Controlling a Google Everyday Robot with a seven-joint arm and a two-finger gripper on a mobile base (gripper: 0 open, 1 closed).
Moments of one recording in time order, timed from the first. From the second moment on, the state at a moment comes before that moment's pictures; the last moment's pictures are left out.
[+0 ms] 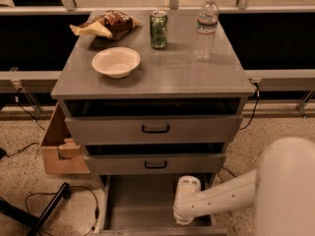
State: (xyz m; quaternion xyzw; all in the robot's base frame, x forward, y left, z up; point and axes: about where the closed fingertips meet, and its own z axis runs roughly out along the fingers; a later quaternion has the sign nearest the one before) arm 0.436 -0.114 0.284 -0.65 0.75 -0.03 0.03
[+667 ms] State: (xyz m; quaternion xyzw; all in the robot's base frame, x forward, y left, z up) arm 0.483 -0.113 0.236 -0.67 0.74 -0.02 0.05
